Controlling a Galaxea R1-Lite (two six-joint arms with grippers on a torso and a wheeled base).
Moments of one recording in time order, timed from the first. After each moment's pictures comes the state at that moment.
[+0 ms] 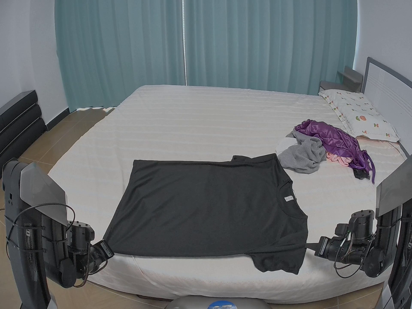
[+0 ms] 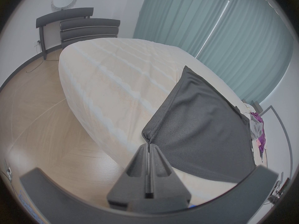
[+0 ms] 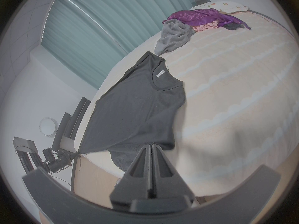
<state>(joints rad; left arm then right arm) -0.09 2.36 -0.09 -1.48 0.17 -0.67 0.15 2.27 -0.03 -1.54 0.27 0.56</state>
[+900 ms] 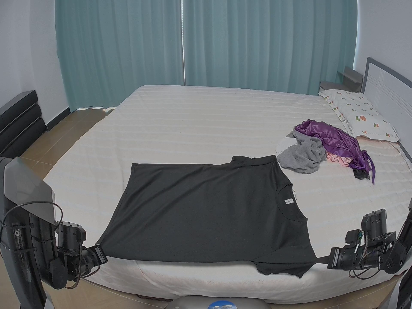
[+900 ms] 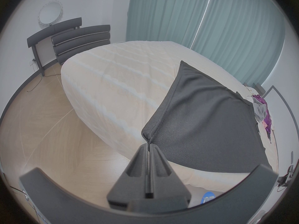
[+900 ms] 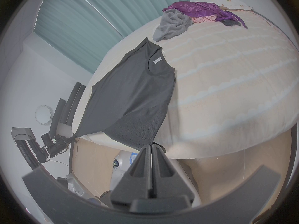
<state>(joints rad) -0.06 2.26 -0.02 -1.41 0.17 -0.50 0.13 1.89 -0.02 -0.98 0.30 0.45</state>
